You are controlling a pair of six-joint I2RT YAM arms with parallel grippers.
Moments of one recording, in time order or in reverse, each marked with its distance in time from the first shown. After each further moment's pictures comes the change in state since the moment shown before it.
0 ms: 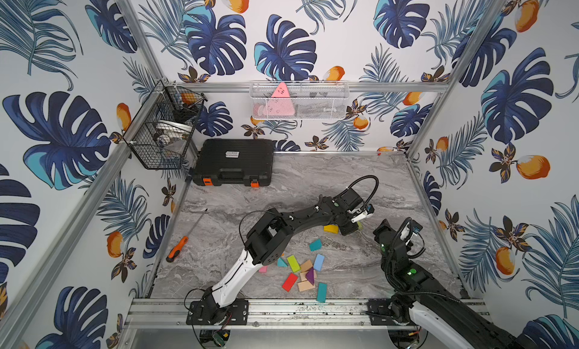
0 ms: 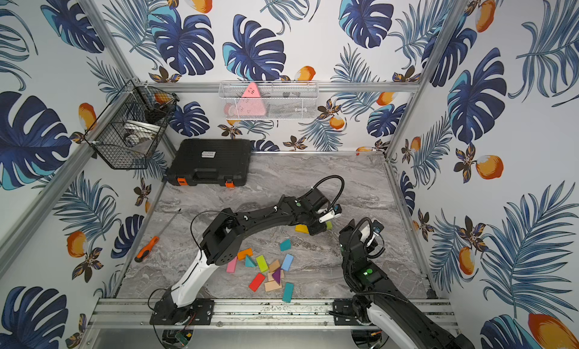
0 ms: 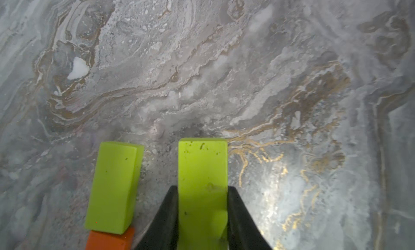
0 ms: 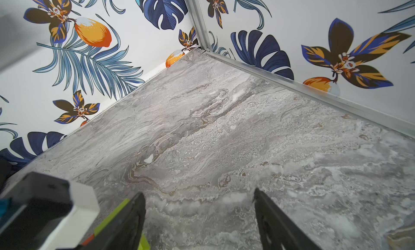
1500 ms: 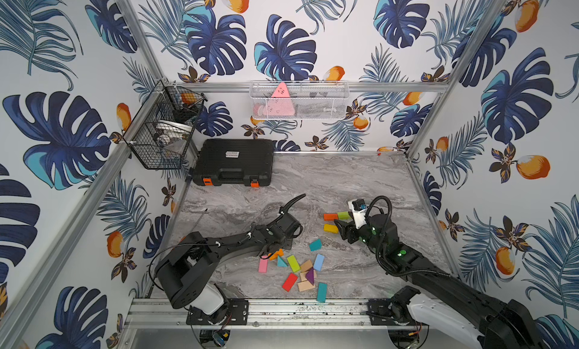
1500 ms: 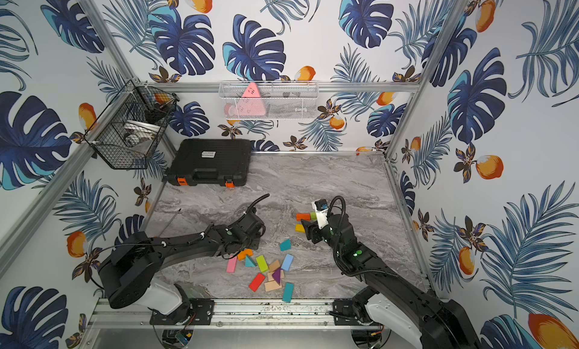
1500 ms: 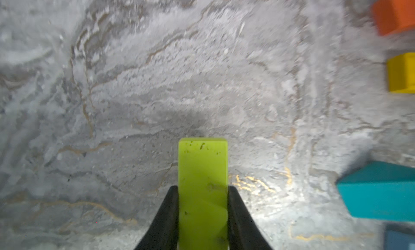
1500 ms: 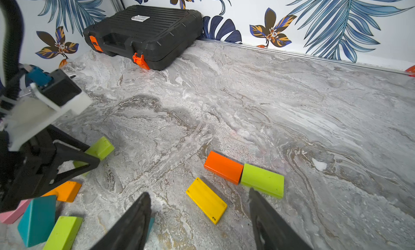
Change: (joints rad) left arm 0.137 -0.861 -1.158 0.256 -0.461 -0.851; right arm 0.079 0.240 0.195 0.142 -0.826 -0.652
